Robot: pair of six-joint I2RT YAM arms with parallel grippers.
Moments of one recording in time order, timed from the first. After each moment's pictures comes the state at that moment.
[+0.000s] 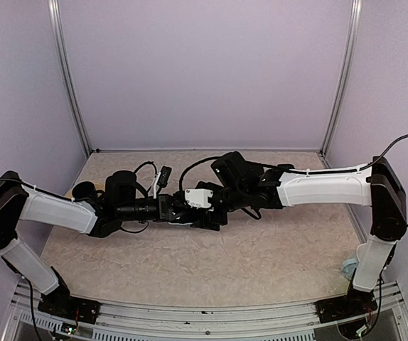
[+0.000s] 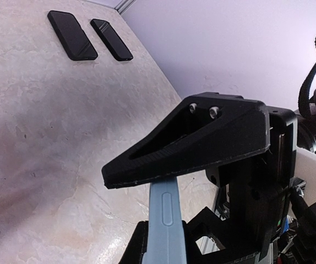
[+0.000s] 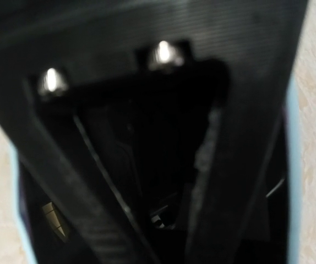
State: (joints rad) left arm -0.73 1.56 0.66 0.64 0.51 -0.72; right arm 0.98 1.82 1.33 -0.19 -0.17 -0.73
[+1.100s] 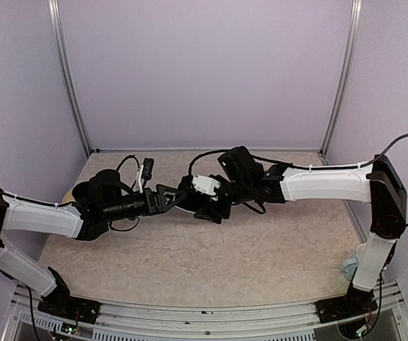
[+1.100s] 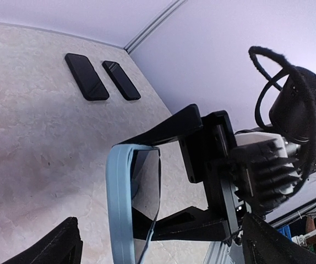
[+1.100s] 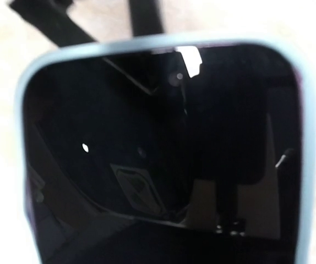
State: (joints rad) left arm -0.70 1.42 0.58 0.67 0.40 -0.73; right arm 0.91 1.82 1.33 -0.19 -0.16 -0.52
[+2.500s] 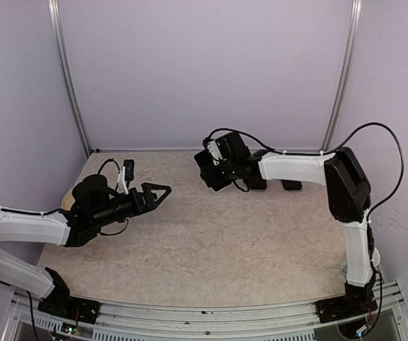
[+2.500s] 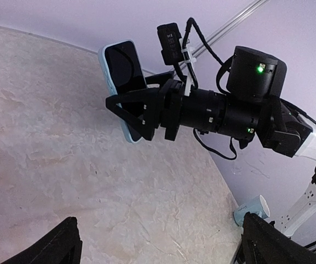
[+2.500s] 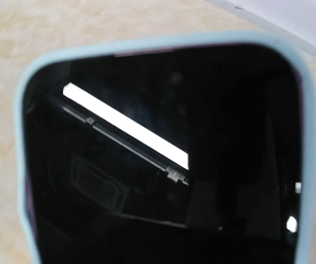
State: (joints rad) left arm -0.67 1.27 0.49 0.62 0.20 -0.74; right arm 0.74 2.14 1.68 -0.18 0.15 0.05
